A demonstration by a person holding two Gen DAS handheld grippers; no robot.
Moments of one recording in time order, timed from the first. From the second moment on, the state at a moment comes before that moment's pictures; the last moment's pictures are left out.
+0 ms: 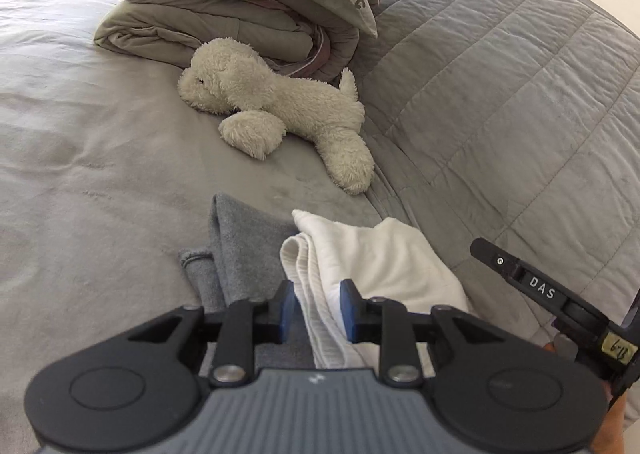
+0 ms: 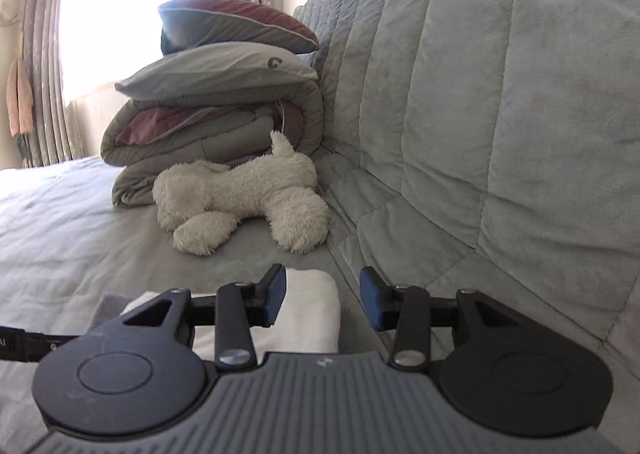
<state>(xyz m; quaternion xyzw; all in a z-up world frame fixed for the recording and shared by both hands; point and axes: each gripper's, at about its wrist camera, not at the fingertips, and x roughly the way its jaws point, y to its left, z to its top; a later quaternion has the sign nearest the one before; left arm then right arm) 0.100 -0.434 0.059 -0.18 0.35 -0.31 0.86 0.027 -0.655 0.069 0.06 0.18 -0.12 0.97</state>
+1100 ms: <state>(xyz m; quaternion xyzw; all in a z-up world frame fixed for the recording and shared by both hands) 0.013 -0.432 0.088 0.02 0.33 -0.31 0.89 -0.066 -0.579 0.073 0.04 0.31 -0.10 0.94</state>
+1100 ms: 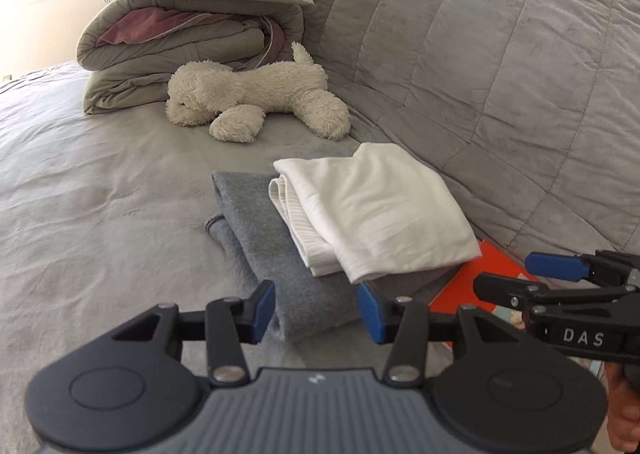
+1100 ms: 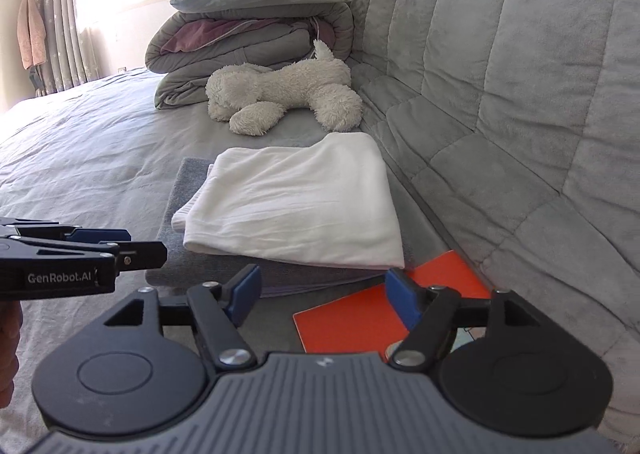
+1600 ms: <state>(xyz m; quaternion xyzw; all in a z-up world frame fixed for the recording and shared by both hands) -0.032 -0.360 0.148 0.06 0.28 -0.25 0.92 -0.128 -0.512 0.117 0.18 0.21 -0.21 0.94</state>
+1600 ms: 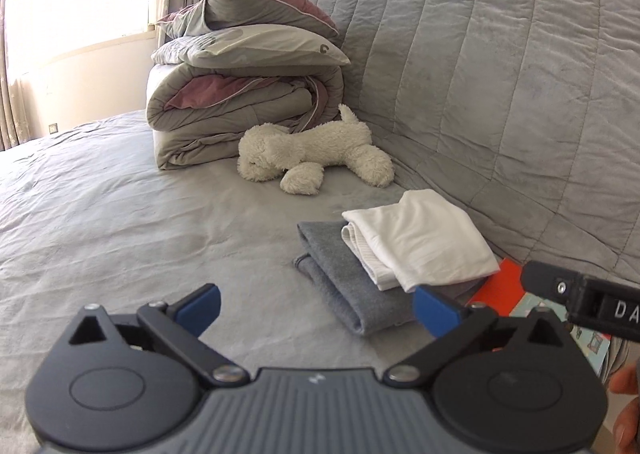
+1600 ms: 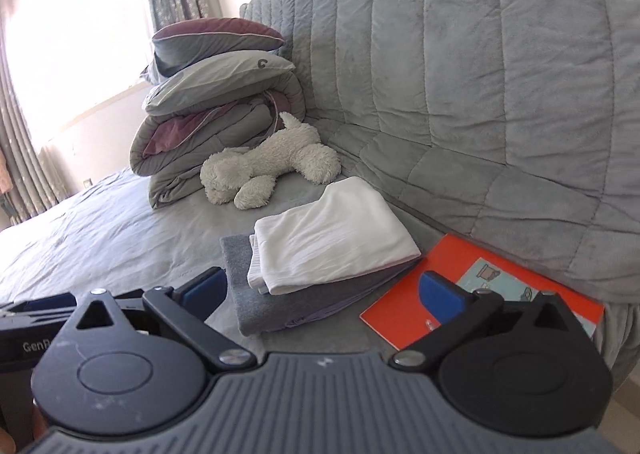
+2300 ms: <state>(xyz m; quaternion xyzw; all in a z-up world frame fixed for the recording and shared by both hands) -0.021 -0.361 0.133 0.08 0.28 -0.24 0.93 -0.143 -0.499 0.100 0.27 0.15 -0.29 0.91</state>
